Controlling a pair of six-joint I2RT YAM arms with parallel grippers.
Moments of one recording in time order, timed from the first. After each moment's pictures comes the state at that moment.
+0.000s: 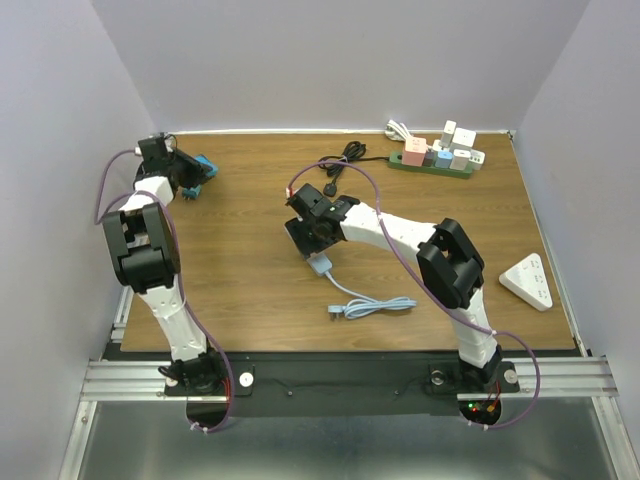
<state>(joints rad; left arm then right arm) 0.24 1.96 1.44 -0.07 0.34 -0.84 0.86 2.11 1.70 -0.67 0.10 0.29</state>
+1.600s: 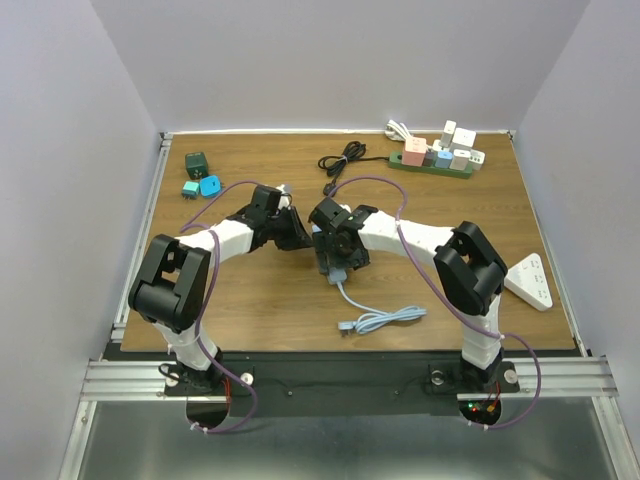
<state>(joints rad) -0.40 1.67 0.93 -0.09 0.37 -0.69 0.83 1.96 1.46 -0.75 0.17 0.62</state>
